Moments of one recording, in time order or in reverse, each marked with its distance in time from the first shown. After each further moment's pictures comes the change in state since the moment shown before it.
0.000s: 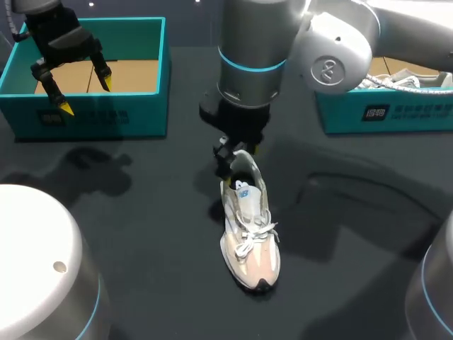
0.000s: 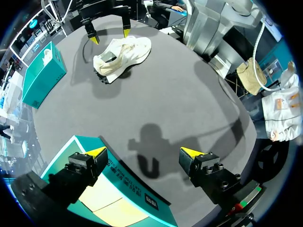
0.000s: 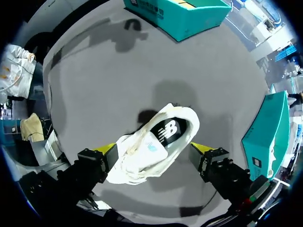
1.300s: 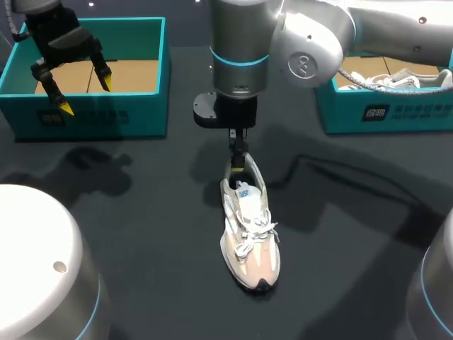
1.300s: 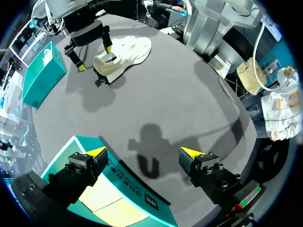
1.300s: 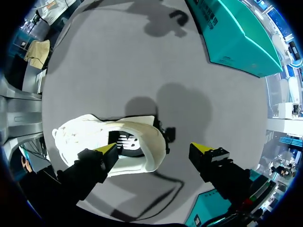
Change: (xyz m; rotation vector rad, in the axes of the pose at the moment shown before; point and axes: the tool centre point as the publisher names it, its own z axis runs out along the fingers) left arm 0.000 0.000 0.000 0.000 0.000 0.000; right arm -0.071 0.035 0.048 0.053 -0.025 -0.588
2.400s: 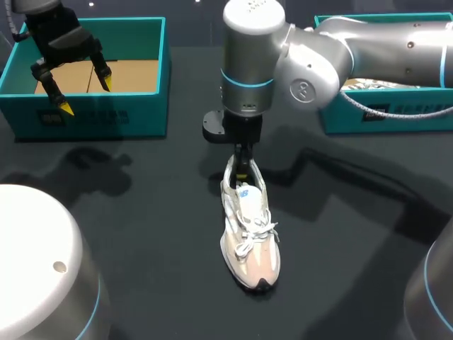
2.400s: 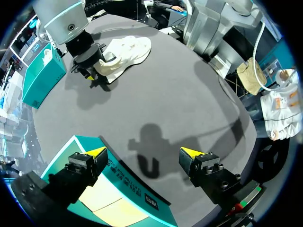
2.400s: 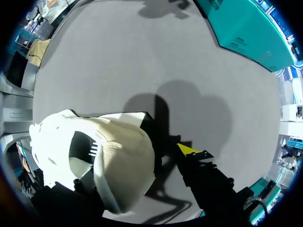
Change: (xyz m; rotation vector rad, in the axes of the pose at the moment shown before) left arm 0.000 0.000 0.000 0.000 0.000 0.000; right arm -0.015 -0.011 0.067 -0.026 0.041 -0.005
